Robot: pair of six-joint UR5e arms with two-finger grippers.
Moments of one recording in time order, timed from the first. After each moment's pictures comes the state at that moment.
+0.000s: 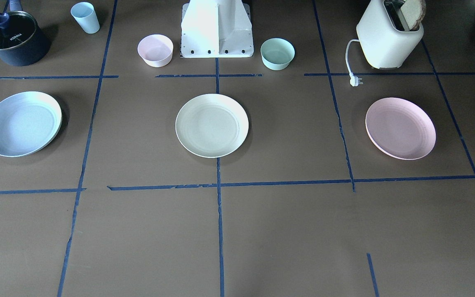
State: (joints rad) left arm -1.53 -1.38 -1.75 -1.62 -2.44 0.12; right arm 1.47 -1.73 1.75 -1.48 2.36 -0.05
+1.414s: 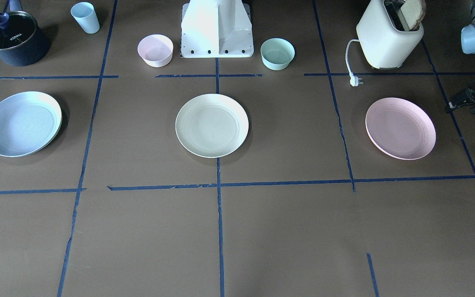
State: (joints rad) left arm -1.23 -1.47 -1.54 -2.10 -2.44 -0.53; right arm 1.47 -1.74 1.76 -1.48 2.43 -0.05
